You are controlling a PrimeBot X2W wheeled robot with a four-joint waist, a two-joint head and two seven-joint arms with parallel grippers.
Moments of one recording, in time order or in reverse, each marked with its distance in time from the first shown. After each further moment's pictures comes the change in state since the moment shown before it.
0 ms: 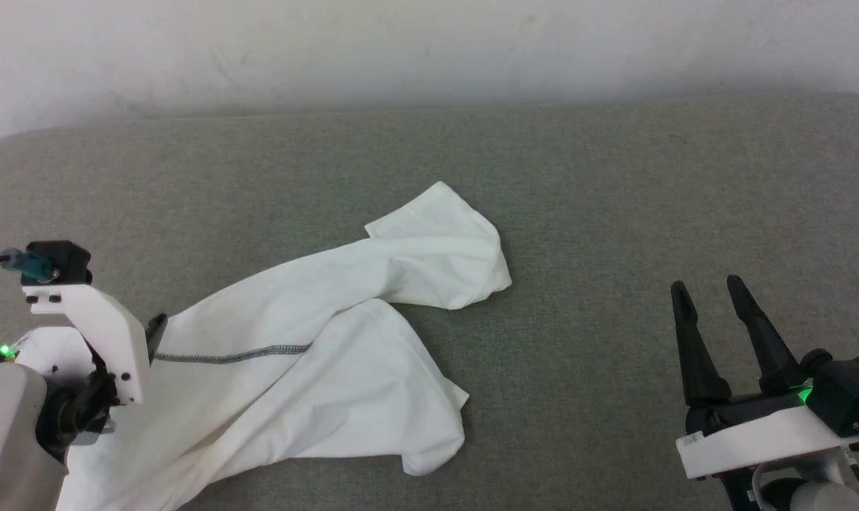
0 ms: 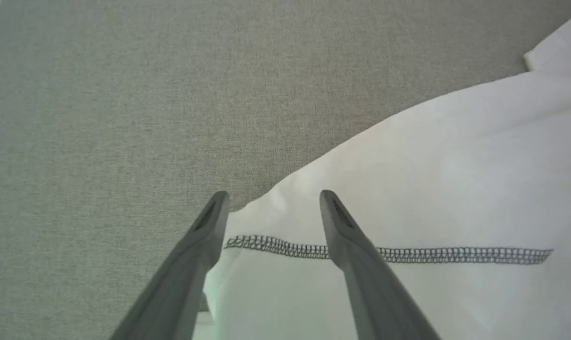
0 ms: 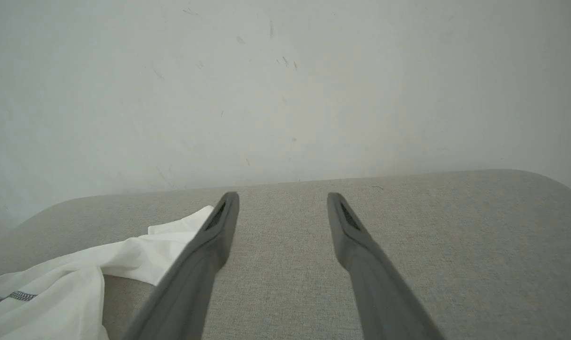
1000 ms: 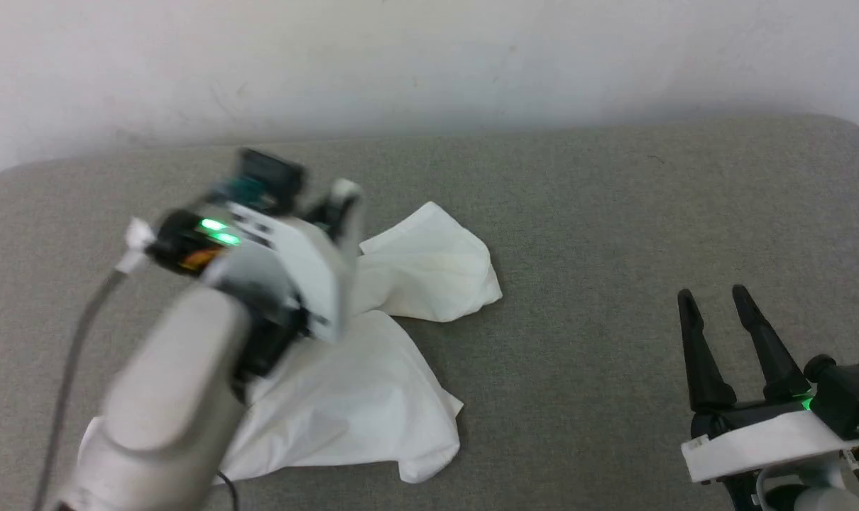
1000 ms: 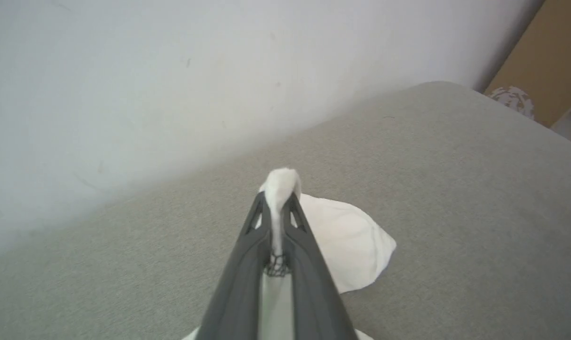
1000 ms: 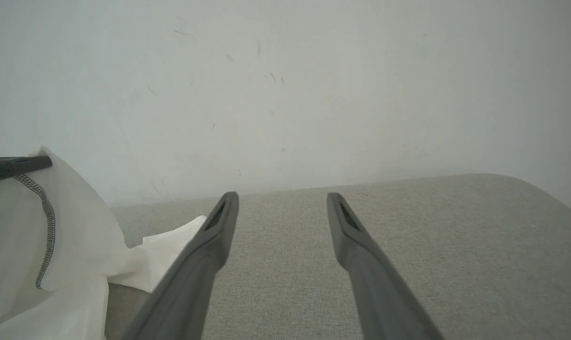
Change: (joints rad) left arm -0.249 -0.217 -0.234 -0.076 0.150 -0.053 -0.170; right arm 0.000 0.000 -0.016 0.035 0.011 0.000 -0.005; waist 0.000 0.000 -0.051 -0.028
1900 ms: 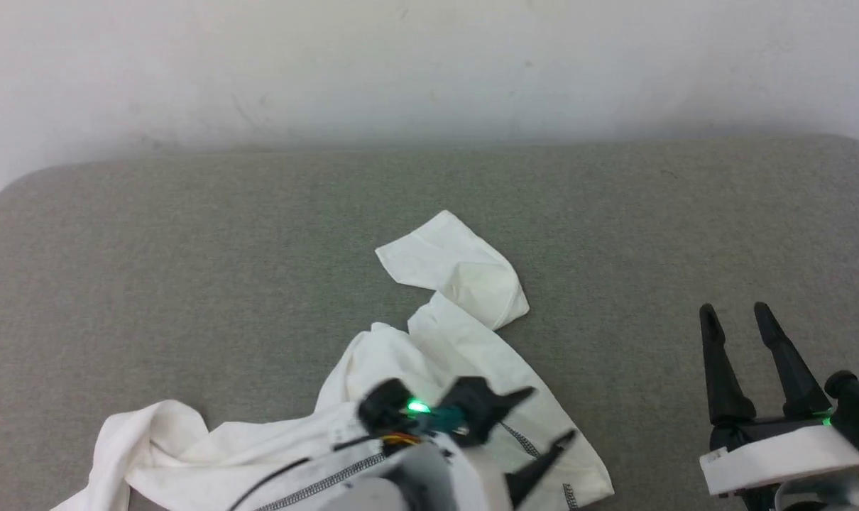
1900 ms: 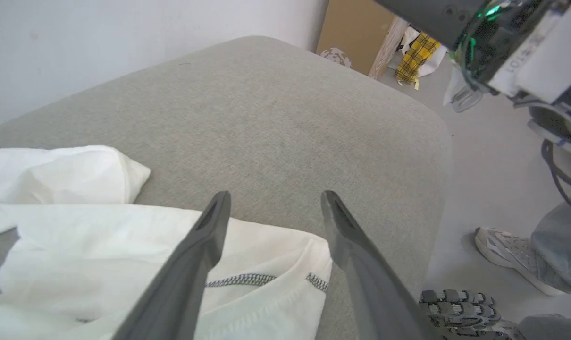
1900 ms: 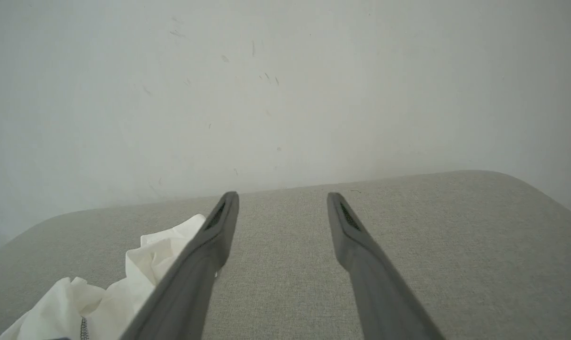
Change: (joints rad) left arm 0.256 -0.199 -0.423 -0.078 0.039 -0.099 -0.226; right arm 0.043 0.000 -0.045 -0.016 0.009 0.000 0.011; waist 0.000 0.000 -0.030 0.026
